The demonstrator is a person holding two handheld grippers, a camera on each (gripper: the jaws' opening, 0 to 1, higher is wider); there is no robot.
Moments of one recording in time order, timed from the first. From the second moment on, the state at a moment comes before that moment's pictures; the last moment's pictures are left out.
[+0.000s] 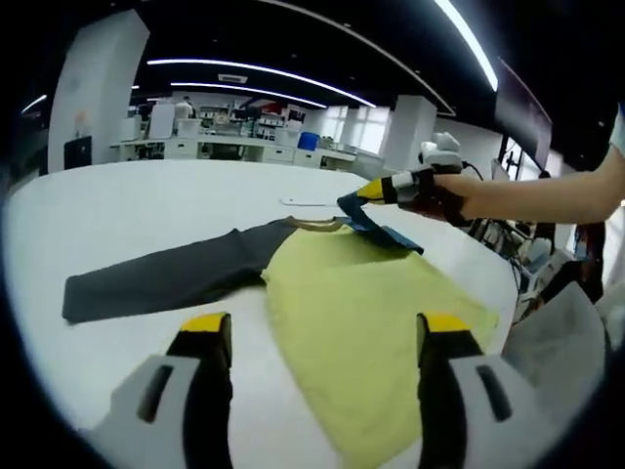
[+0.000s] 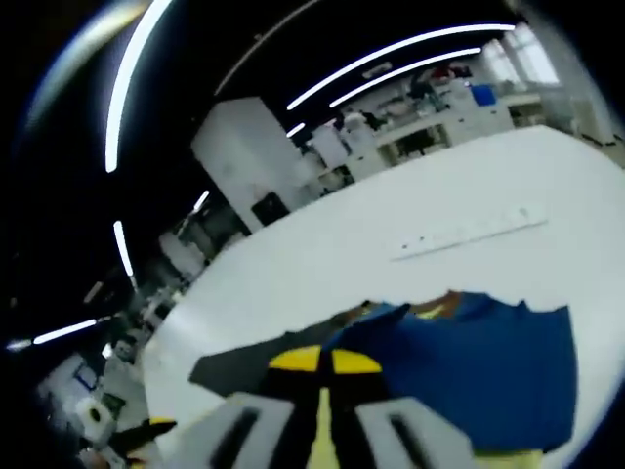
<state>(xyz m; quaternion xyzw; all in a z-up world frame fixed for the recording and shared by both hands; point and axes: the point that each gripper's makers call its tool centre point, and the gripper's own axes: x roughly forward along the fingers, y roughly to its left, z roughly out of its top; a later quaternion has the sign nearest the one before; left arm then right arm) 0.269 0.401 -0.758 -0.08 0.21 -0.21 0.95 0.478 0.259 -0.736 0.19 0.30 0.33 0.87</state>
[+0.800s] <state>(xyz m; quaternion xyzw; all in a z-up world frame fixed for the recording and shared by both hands) 0.264 0.407 -0.774 -0.09 0.23 -0.20 0.95 0.463 0.352 -0.791 0.14 0.36 0.38 0.84</state>
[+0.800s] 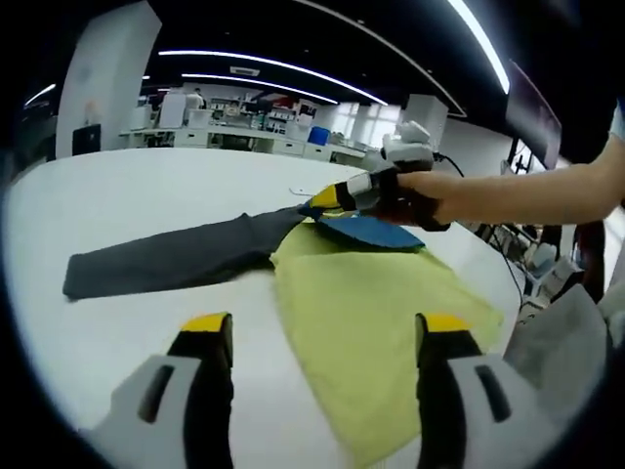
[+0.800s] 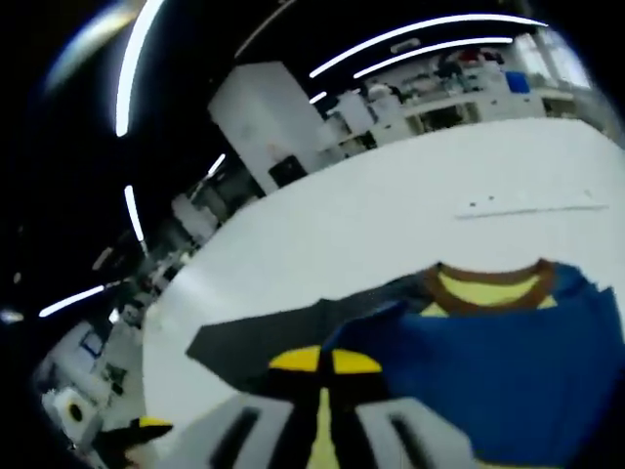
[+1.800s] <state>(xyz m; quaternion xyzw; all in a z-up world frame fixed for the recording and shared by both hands) 0.309 0.397 -0.773 -0.07 0.23 -0.22 0.95 0.459 0.340 -0.798 0.05 0.35 0.44 0.83</state>
